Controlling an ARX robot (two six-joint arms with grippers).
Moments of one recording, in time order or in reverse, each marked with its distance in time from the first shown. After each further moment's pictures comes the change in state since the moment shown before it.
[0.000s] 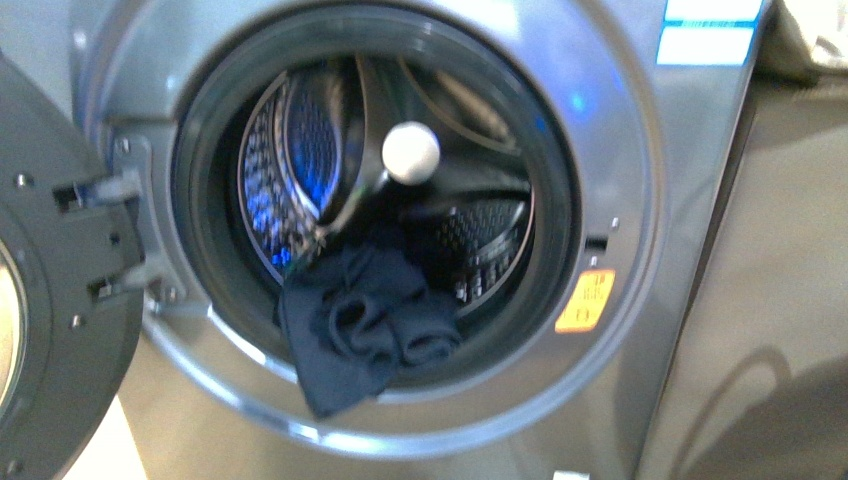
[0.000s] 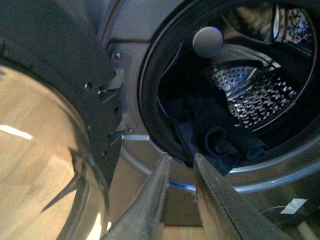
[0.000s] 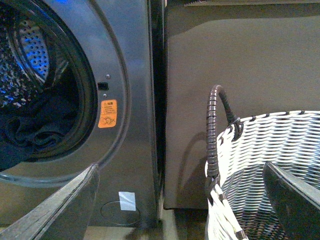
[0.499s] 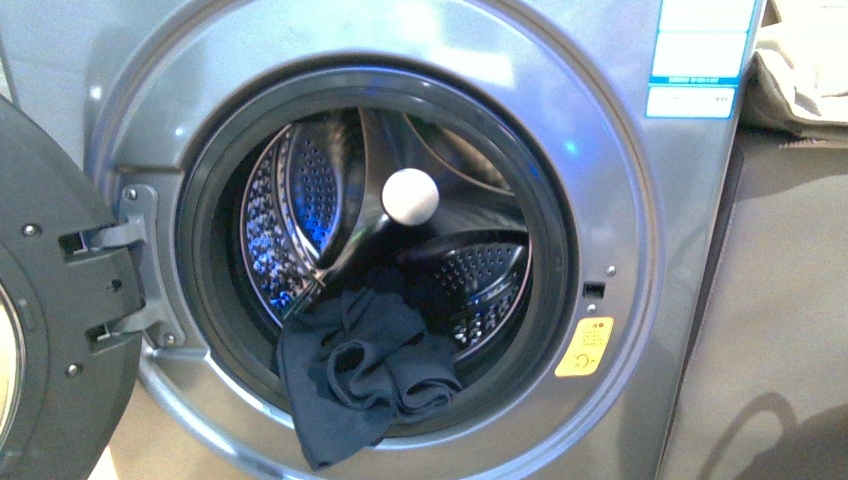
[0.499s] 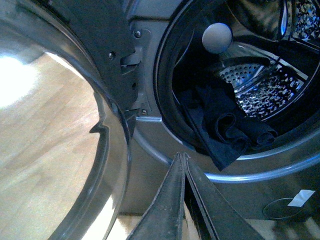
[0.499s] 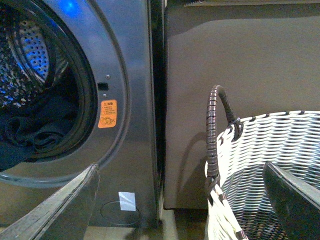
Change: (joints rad) left arm 0.129 -0.238 -0.194 -0.035 0.125 -0.013; right arm 0.000 0.000 0.000 0.000 0.000 0.000
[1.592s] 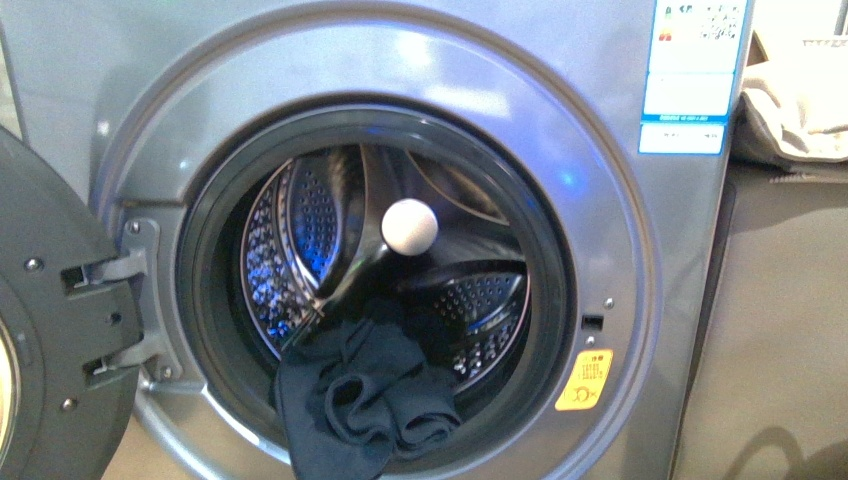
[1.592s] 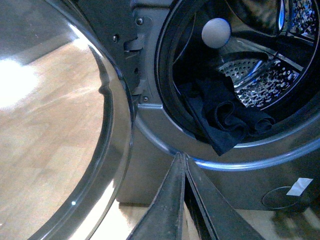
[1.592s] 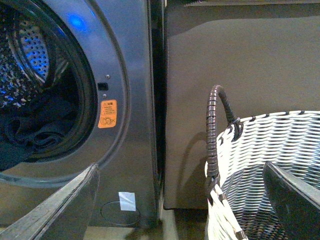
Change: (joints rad) left arm 0.000 -0.415 -0.077 -0.332 0.001 -0.001; right arm 0.000 0.000 0.000 0.000 0.000 0.000
